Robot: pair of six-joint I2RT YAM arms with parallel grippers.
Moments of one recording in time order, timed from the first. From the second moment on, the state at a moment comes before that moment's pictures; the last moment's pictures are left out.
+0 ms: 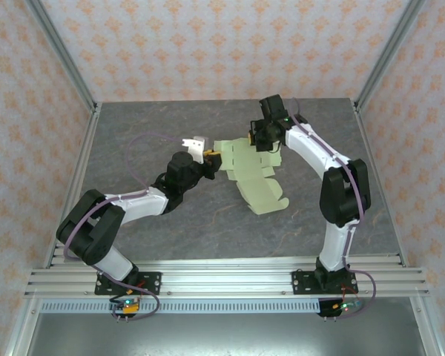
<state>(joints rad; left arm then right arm) -0.54 1.57 0.72 0.61 0.00 -0.37 0.38 1.90 1.60 -0.64 -0.20 1.77</state>
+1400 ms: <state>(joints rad) -0.52 1.64 0.61 0.56 0.04 -0.12 0.39 1.83 0.87 0.70 -0.29 1.49</state>
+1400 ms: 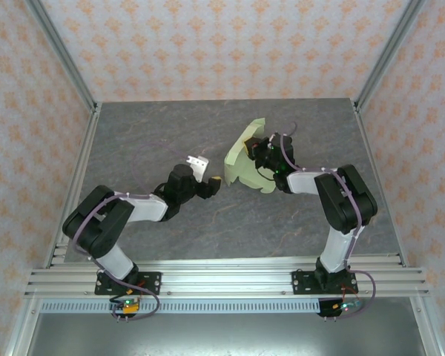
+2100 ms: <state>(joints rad) -0.60 1.84 0.78 0.55 0.05 -0.03 0.42 1.89 0.82 0.82 -0.22 1.53</state>
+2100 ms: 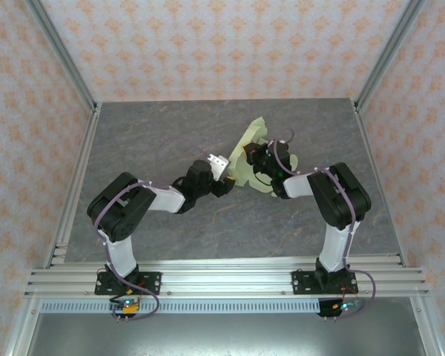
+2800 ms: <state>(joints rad) -0.62 1.73 0.71 0.67 0.07 -0.24 0.42 1.88 0.76 0.93 -0.20 1.62</state>
